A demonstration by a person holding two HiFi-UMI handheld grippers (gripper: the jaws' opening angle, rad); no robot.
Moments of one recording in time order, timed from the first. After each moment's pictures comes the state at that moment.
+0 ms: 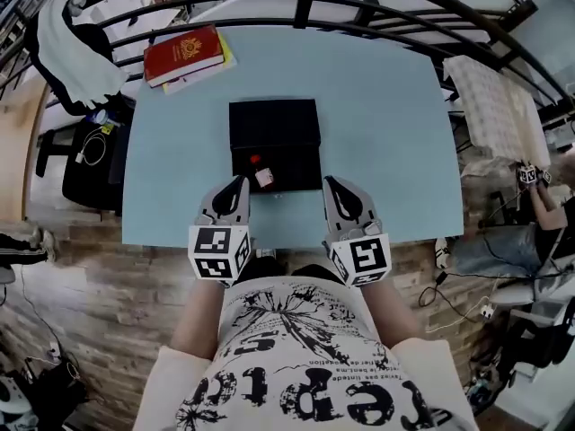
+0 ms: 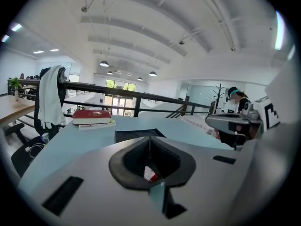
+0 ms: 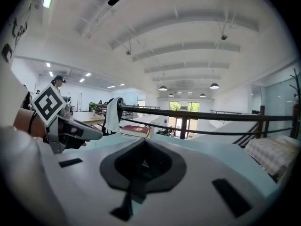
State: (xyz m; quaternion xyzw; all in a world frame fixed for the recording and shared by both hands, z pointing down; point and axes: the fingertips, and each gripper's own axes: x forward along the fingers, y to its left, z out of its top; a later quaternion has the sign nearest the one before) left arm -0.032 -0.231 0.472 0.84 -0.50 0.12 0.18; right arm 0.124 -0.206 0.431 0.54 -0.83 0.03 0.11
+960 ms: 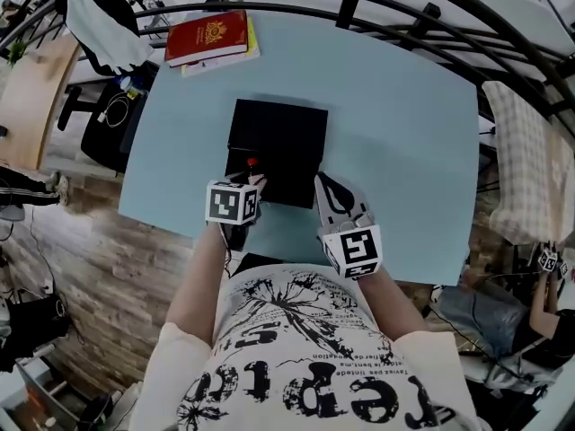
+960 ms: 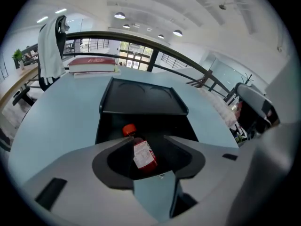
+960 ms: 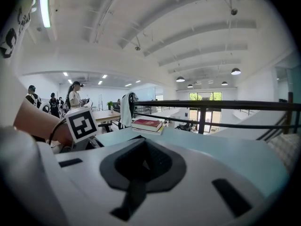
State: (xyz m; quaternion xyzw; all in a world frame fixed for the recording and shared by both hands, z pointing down) left arm 0.025 -0.283 0.608 0.72 -0.49 0.28 0.40; right arm 0.158 -0.286 0.469 0.42 -0.89 0.07 0.13
